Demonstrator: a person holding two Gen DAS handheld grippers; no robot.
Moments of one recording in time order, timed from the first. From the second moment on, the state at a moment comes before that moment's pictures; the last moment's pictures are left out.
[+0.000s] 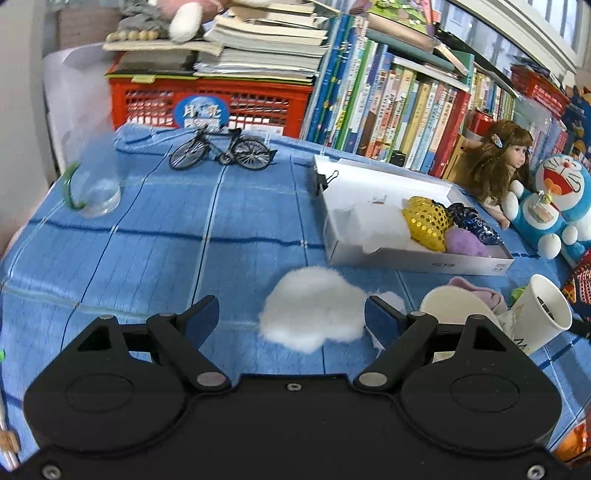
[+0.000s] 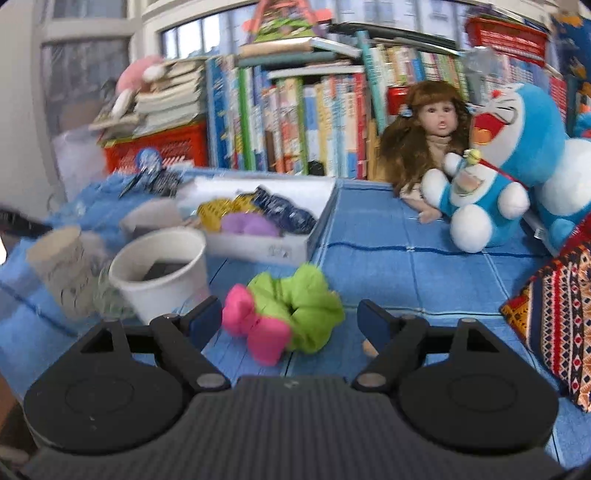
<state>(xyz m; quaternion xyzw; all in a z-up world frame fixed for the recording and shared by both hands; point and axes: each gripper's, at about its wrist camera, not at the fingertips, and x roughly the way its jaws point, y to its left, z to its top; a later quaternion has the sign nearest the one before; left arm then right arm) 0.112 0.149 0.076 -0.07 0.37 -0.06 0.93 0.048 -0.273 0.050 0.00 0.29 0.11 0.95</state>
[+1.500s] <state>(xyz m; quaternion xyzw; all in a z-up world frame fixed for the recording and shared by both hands) 0.155 0.158 0.038 -0.21 0.40 -0.06 0.89 0.056 -0.220 0.020 -0.17 0.28 0.11 0.94</state>
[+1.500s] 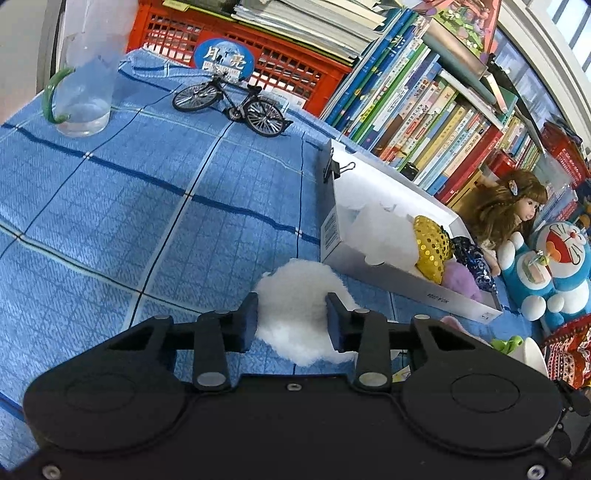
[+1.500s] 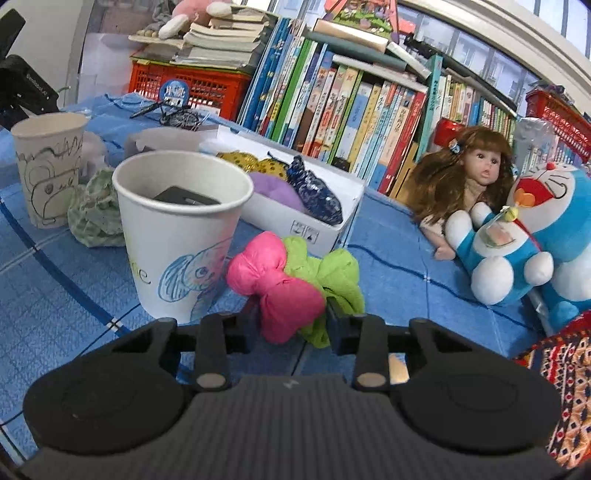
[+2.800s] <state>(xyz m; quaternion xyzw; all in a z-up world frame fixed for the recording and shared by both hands) 0.253 0.044 0.131 -0.08 0.34 -0.11 0.93 0.173 -0.234 0.121 -0.02 0.24 0.12 0.96</state>
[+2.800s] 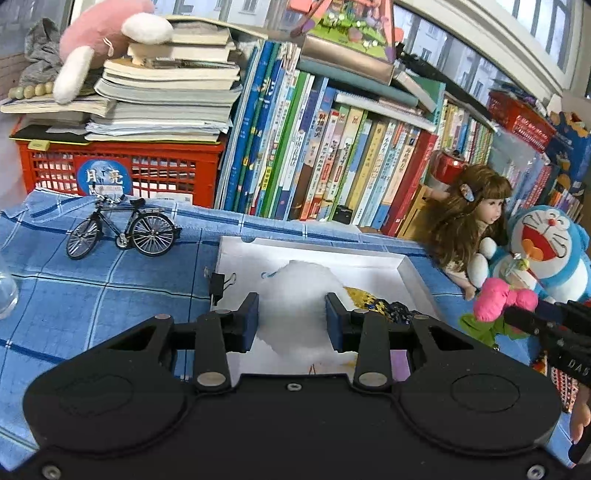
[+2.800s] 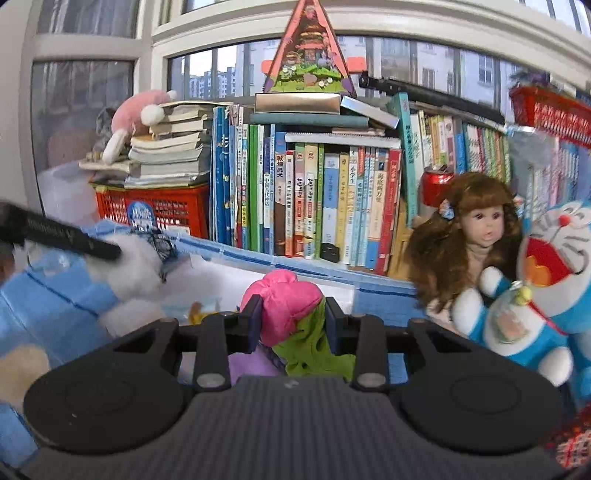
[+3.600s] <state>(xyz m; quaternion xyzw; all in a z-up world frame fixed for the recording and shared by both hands) 0.337 0.011 0.075 -0.04 0.40 -0.09 0.91 0.275 -0.221 0.072 0.03 0.30 0.08 0.95</state>
